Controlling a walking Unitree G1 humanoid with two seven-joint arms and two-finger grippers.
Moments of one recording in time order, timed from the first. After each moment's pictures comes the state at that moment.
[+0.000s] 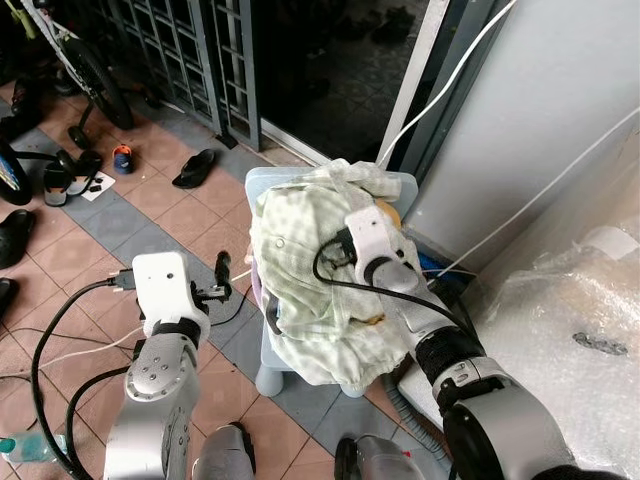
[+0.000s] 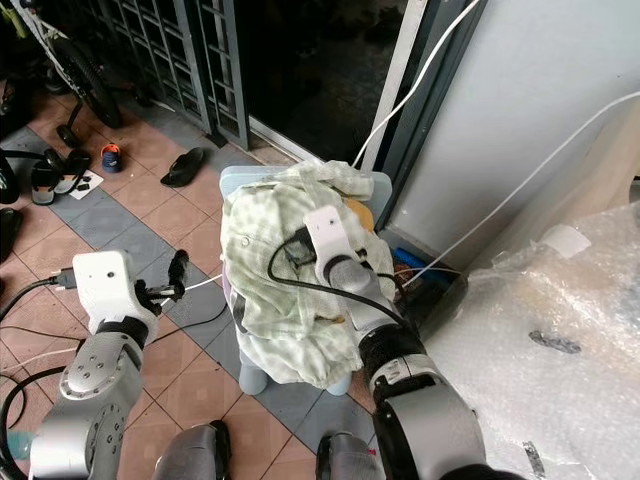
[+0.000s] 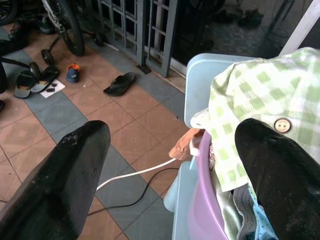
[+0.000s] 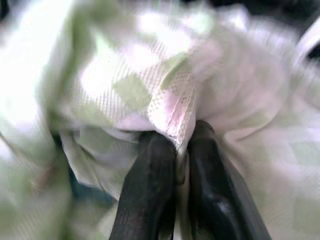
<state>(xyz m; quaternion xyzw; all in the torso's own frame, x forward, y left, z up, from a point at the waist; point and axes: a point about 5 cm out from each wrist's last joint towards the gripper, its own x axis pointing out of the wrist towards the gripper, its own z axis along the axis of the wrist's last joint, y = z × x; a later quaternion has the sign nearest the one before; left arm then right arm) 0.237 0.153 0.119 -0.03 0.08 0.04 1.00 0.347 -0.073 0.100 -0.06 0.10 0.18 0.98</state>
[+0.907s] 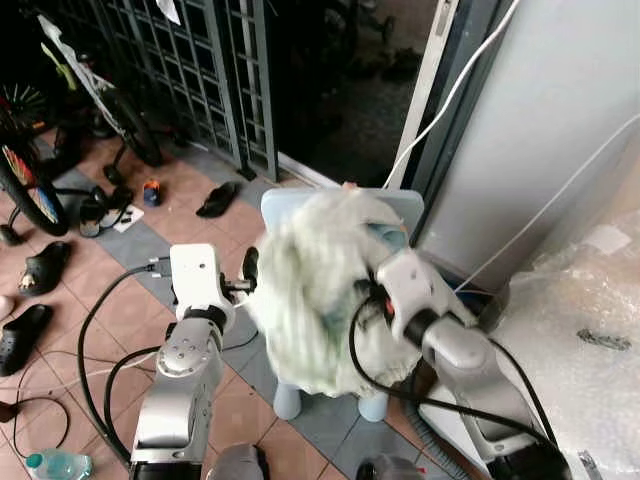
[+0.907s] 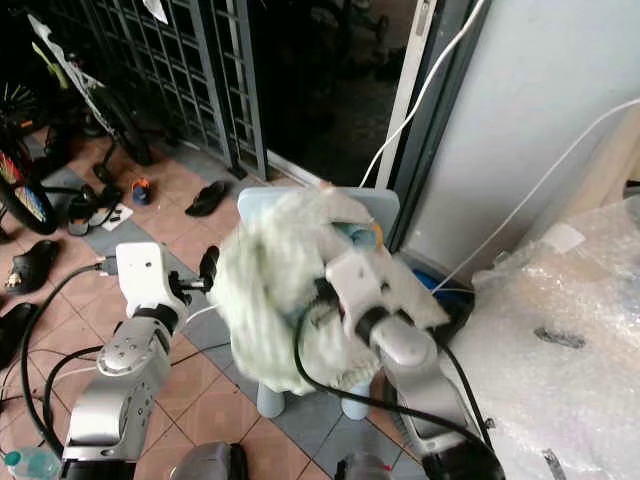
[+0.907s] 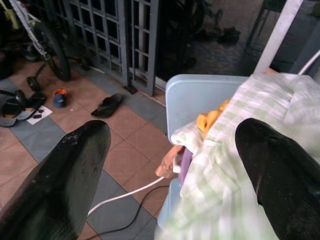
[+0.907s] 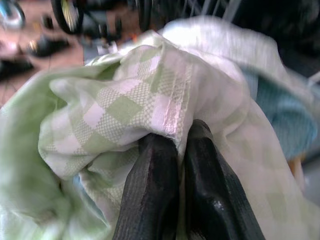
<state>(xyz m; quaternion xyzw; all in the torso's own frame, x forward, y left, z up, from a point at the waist) 0.263 0.136 0.100 -0.04 0.09 -0.01 1.00 0.259 -0.116 0.076 -0.13 0.13 0.29 0.94</state>
